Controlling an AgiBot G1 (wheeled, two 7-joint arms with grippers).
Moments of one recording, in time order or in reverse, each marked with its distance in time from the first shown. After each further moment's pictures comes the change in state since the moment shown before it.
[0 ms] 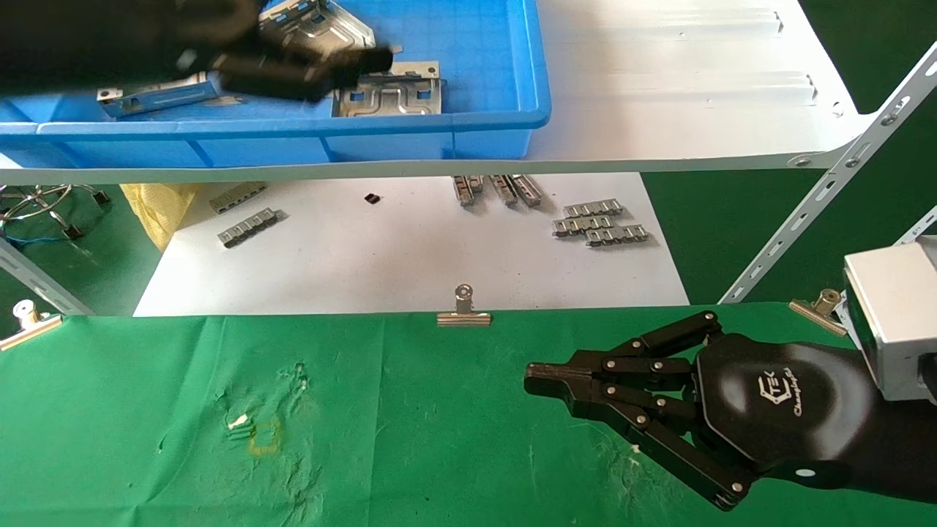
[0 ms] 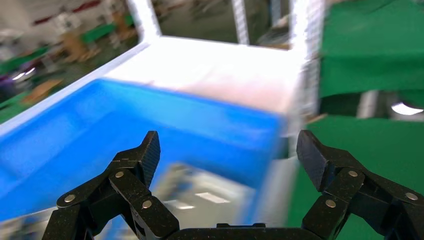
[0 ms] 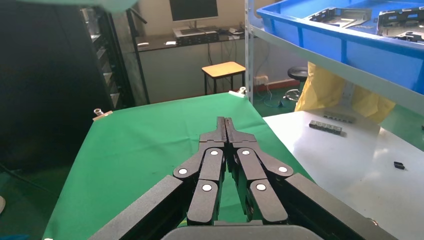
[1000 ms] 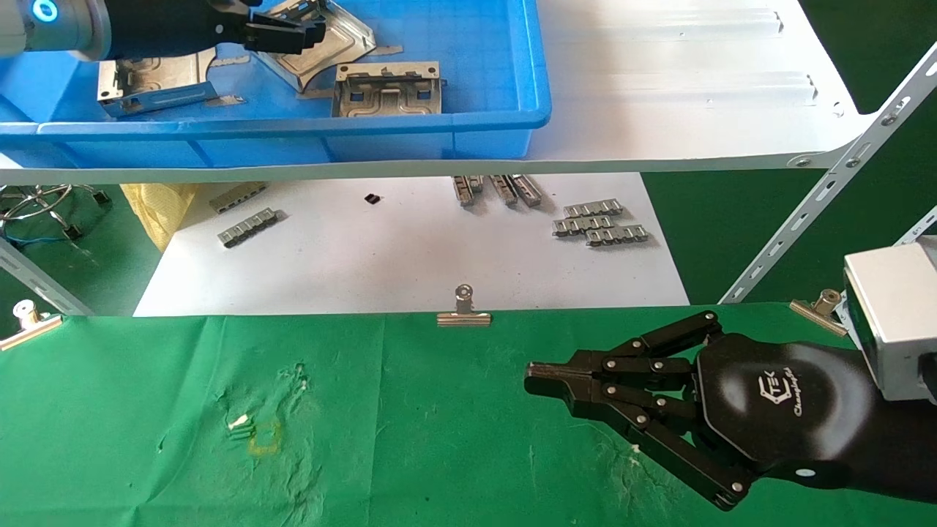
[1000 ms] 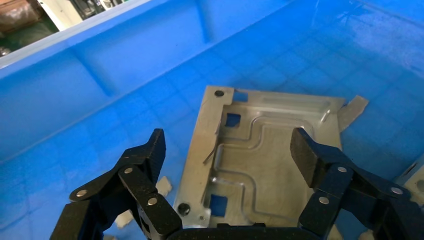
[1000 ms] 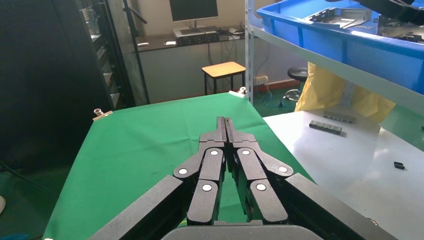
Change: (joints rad) left arm -0.290 0.270 0.125 0.671 0.283 -0.425 0.094; right arm 0.000 0.000 0.000 0.000 0.000 0.000 0.000
